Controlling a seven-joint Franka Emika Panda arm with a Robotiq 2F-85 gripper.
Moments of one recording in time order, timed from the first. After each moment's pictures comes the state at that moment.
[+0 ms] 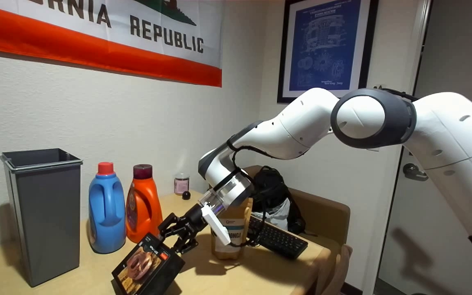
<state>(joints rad) 0.01 0.66 0.03 -1.74 1.32 2.23 -0.62</state>
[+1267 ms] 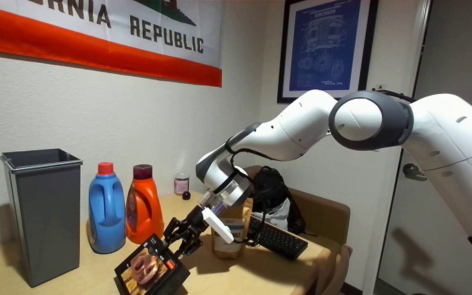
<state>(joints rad) 0.01 0.67 0.02 -1.72 1.18 2.28 -0.56</state>
